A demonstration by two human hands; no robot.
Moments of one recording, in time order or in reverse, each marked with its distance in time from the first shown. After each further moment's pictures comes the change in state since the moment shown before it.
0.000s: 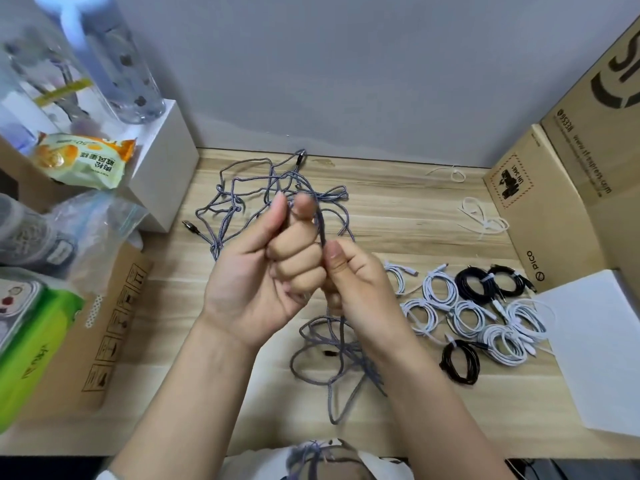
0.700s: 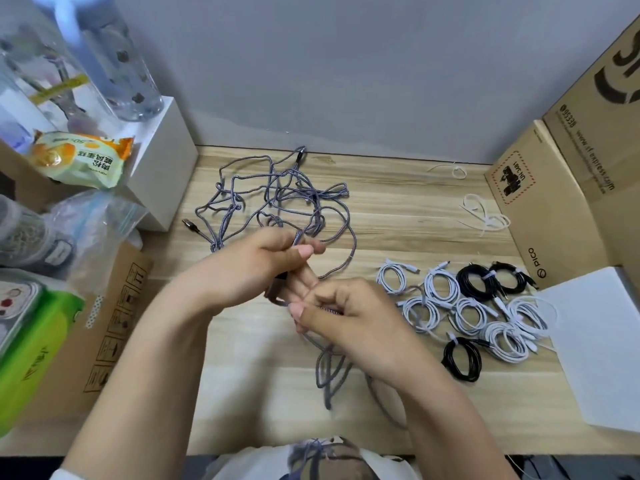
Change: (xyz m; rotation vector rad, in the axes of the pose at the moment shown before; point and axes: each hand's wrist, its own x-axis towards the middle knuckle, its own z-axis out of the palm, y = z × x) left_hand -0.005 0.020 -0.007 1.220 0.500 -0.276; right_hand -0.019 -0.012 -0.001 -0.446 -0.214 0.088
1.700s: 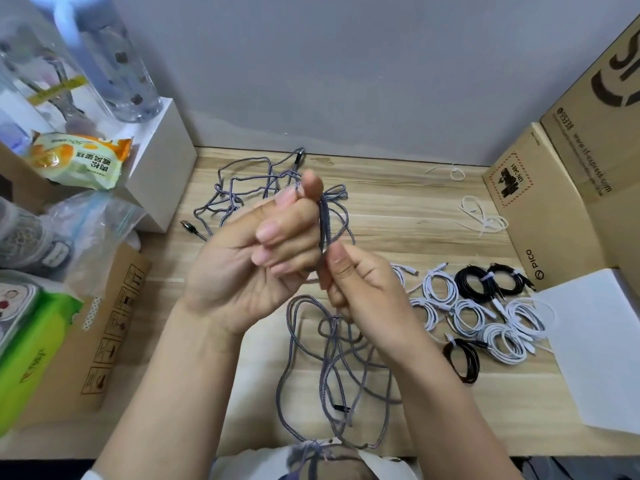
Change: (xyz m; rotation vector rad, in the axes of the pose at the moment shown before) left_hand -0.009 0.020 0.004 -1.113 -0.467 0.326; right_hand 0.011 0.001 -0.008 0.300 0.181 -0.084
